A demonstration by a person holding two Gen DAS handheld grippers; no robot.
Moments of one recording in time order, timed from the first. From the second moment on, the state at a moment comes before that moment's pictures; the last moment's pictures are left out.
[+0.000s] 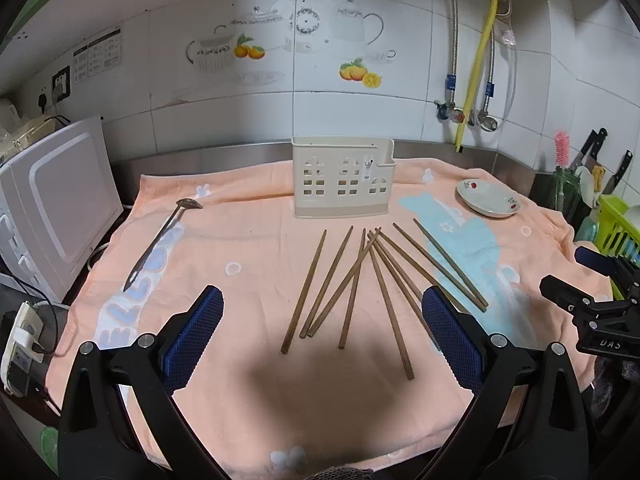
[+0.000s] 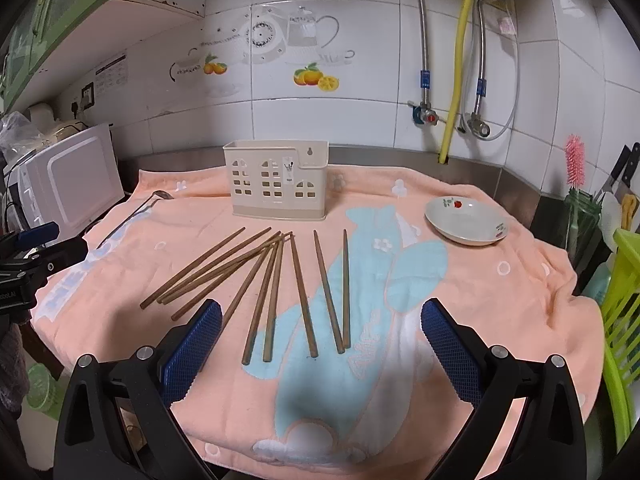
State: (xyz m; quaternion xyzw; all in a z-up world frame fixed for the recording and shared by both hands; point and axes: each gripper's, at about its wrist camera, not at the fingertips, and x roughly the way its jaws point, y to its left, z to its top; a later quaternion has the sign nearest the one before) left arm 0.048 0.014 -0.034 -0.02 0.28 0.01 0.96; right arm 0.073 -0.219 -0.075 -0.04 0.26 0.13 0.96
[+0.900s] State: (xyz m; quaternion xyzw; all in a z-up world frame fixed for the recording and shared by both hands) left arm 0.103 0.040 -0.088 -0.02 0.34 -0.01 0.94; right arm 0.139 -0.218 -0.116 -0.05 0.32 0.12 0.94
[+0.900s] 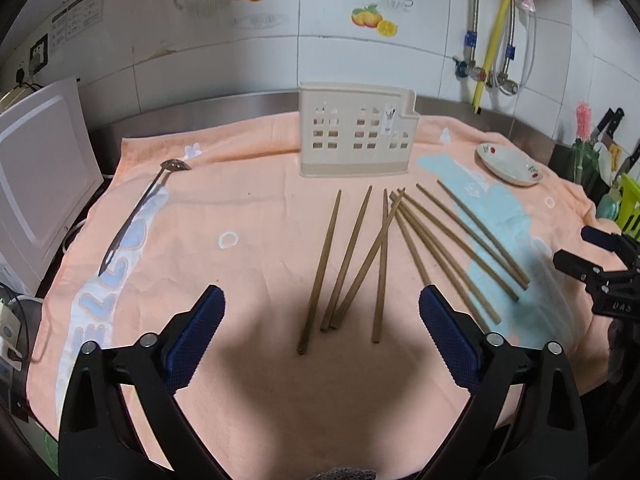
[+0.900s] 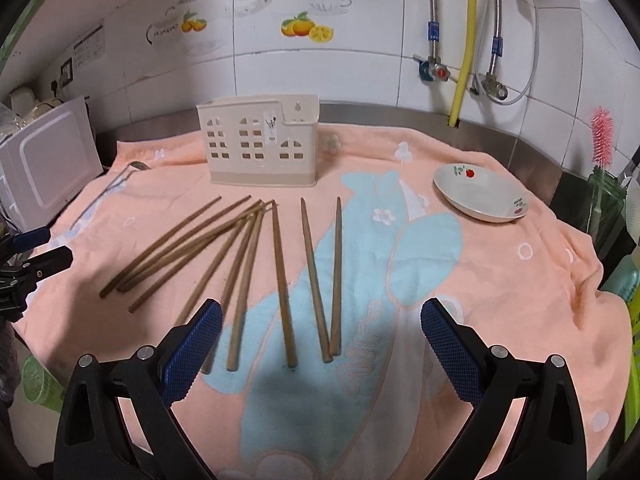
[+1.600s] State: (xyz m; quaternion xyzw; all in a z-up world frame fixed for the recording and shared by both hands) left arm 0.158 0.017 -0.127 0.02 0.39 -0.11 0.91; right arm 0.182 -0.220 -0.142 -0.04 0.35 0.13 0.93
